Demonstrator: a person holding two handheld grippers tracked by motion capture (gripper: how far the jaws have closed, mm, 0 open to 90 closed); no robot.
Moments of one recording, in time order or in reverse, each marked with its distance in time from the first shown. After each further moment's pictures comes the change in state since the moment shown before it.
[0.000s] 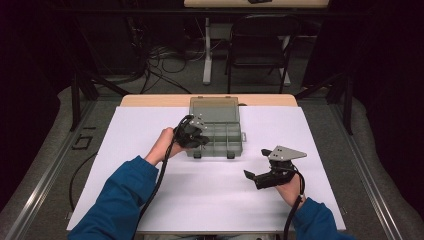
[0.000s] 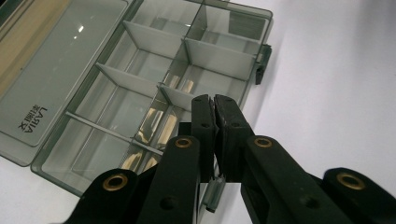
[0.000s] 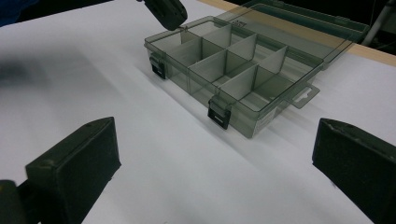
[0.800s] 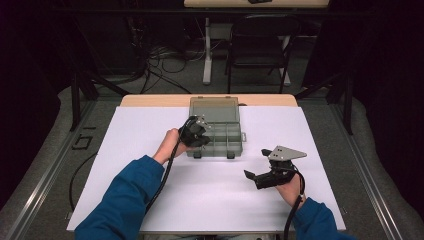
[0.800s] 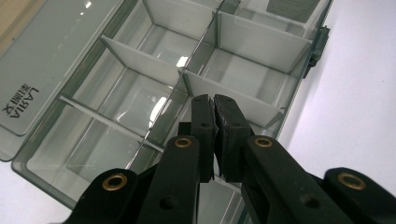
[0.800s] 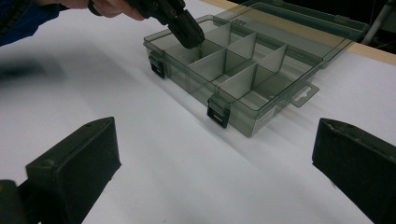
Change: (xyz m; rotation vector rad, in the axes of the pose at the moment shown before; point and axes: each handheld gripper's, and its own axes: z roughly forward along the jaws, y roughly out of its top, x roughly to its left) left arm 0.013 -0.004 0.031 0.058 0.031 -0.059; right arm 0.000 0.000 0.000 0.002 -0.002 0.002
